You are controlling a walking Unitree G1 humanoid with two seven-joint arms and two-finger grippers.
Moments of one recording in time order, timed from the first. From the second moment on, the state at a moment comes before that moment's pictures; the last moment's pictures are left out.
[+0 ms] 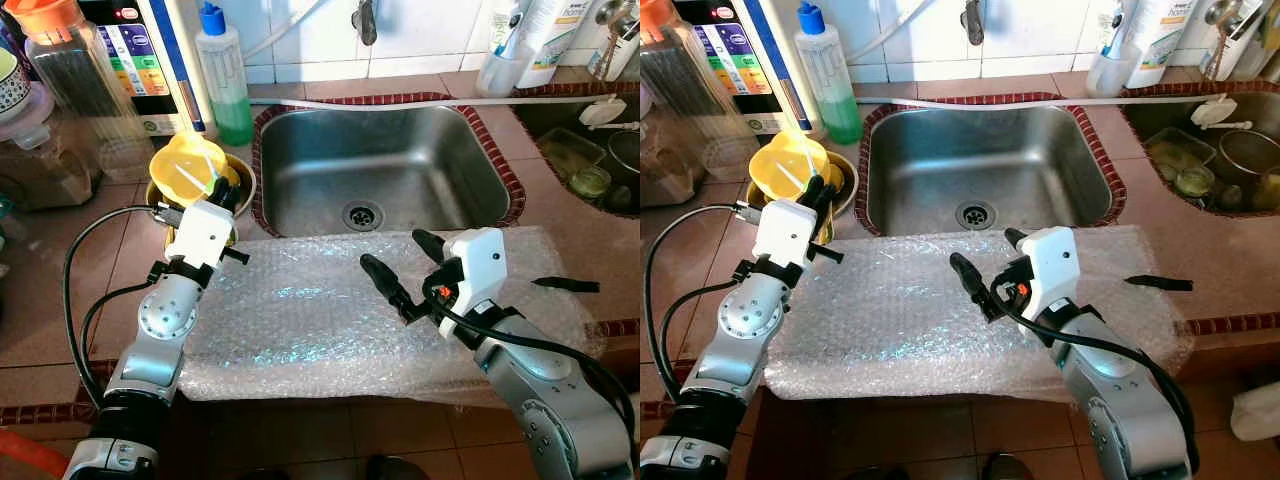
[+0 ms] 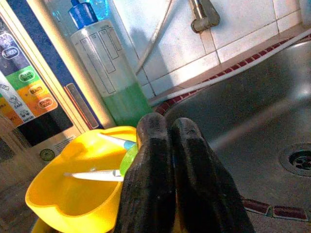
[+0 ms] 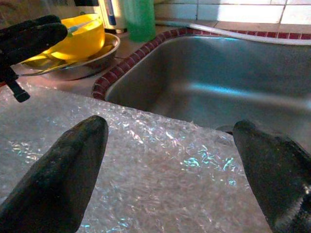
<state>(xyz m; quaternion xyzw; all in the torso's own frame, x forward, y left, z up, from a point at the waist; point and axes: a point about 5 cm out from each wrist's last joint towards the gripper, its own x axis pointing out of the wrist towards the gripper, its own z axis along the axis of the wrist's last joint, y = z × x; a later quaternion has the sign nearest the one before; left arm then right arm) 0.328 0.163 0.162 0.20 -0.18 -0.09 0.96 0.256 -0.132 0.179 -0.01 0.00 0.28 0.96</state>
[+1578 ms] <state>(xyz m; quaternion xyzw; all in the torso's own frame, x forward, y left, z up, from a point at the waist) 0.311 0.183 0.207 0.19 -0.26 -0.06 0.95 0.266 -0.126 0.194 -0.04 -0.05 0.30 0.95</state>
